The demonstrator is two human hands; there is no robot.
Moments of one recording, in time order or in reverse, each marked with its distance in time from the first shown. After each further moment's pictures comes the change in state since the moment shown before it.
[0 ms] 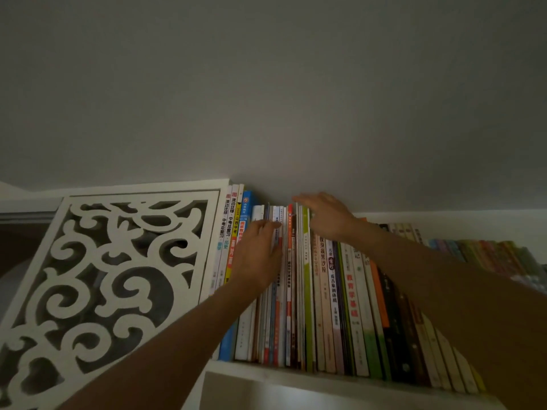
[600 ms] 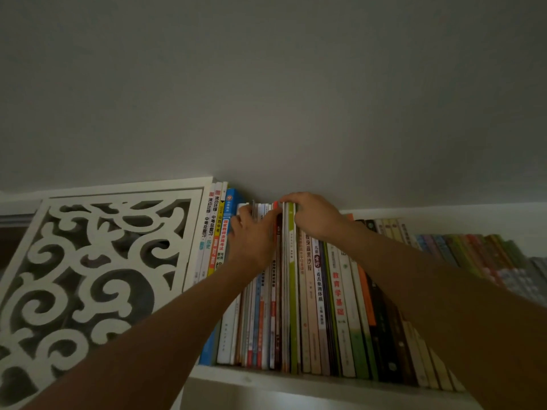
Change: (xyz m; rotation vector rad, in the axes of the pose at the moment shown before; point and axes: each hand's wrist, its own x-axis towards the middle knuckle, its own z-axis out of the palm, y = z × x) left_hand 0.031 0.018 0.016 0.218 -0.063 -0.124; right_hand -0.003 0.004 0.003 0.232 0.091 -0.017
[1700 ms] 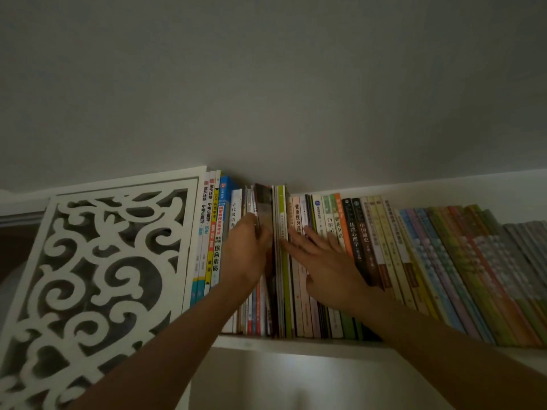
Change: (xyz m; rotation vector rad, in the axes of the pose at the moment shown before) left_hand -0.055 0.004 -0.003 -0.378 0.207 -0.009; right_hand -0.125 0.021 0.033 -0.474 -0.126 -0.173
